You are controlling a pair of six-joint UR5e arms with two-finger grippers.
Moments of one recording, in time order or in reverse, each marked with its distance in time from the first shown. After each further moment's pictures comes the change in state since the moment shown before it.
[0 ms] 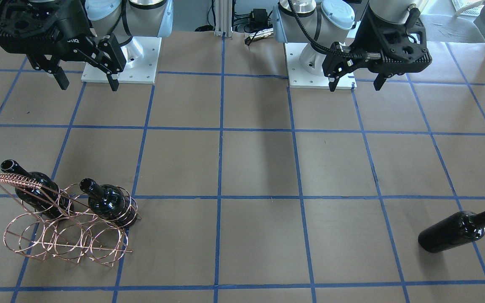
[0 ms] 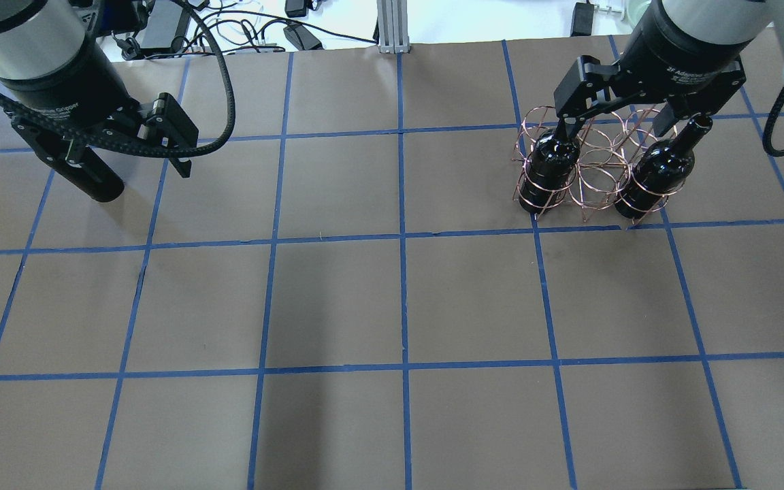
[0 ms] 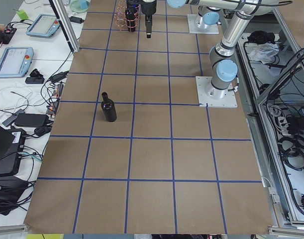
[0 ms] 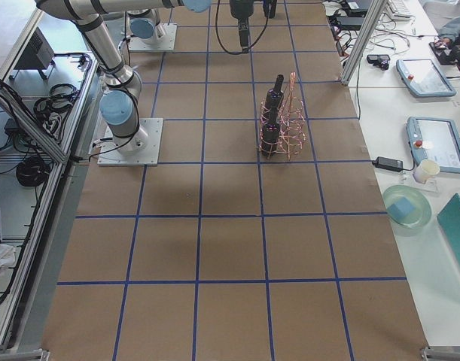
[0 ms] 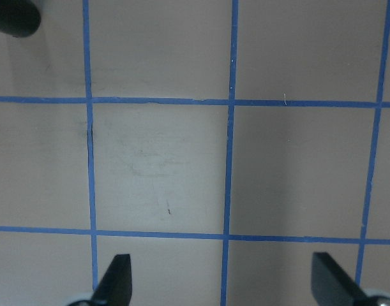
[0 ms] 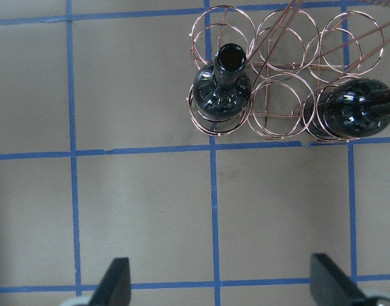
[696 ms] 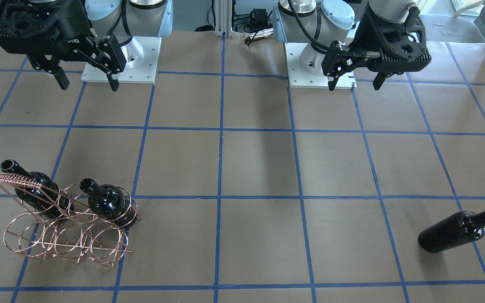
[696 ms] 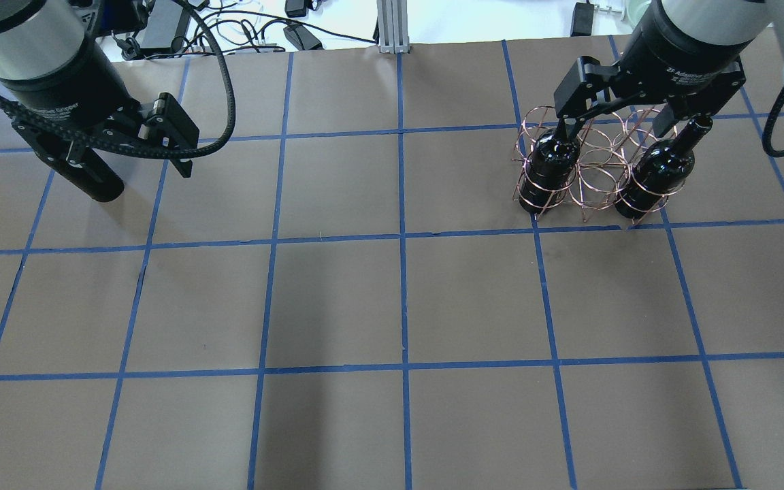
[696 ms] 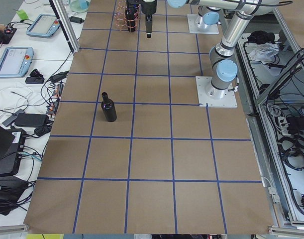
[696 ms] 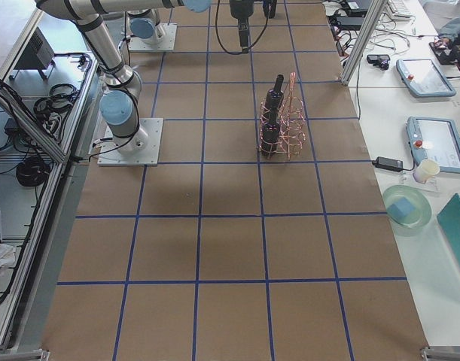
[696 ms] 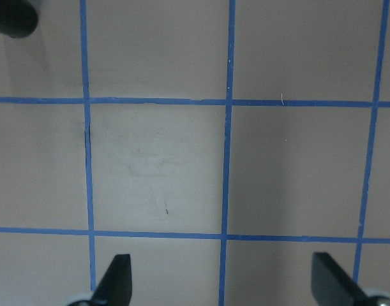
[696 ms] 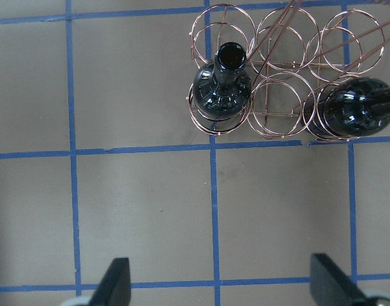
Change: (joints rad) left arm -0.001 0.001 0.000 0.000 -0.008 0.002; right arm 0.000 0.000 0.001 0.001 0.000 0.000
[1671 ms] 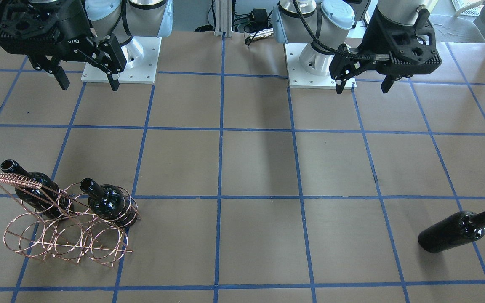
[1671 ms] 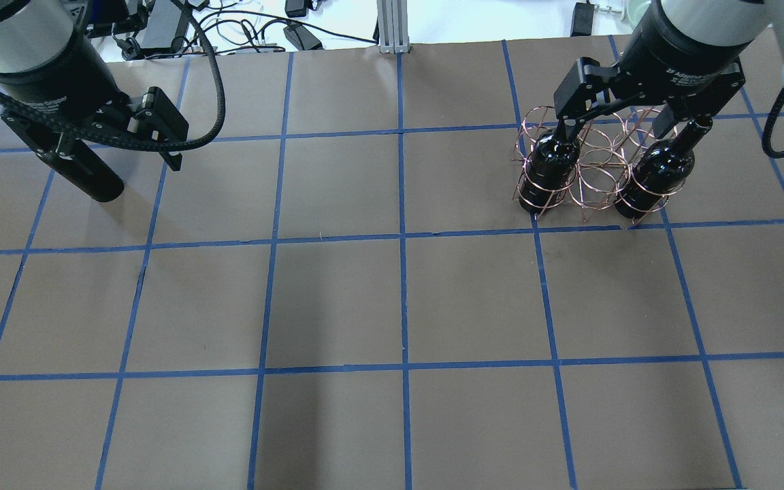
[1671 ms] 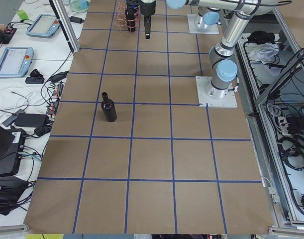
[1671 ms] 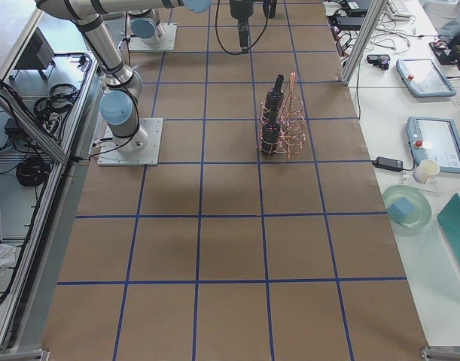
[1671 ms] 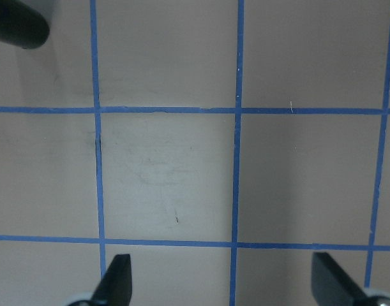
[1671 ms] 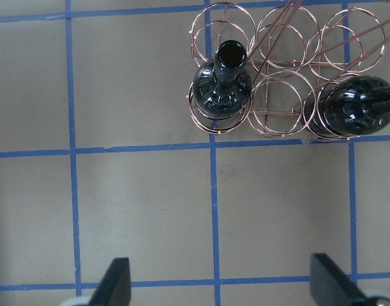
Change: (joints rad) left arm 0.048 -0.008 0.011 0.017 0.013 0.036; right arm 0.000 0.000 0.001 0.003 0.000 0.000
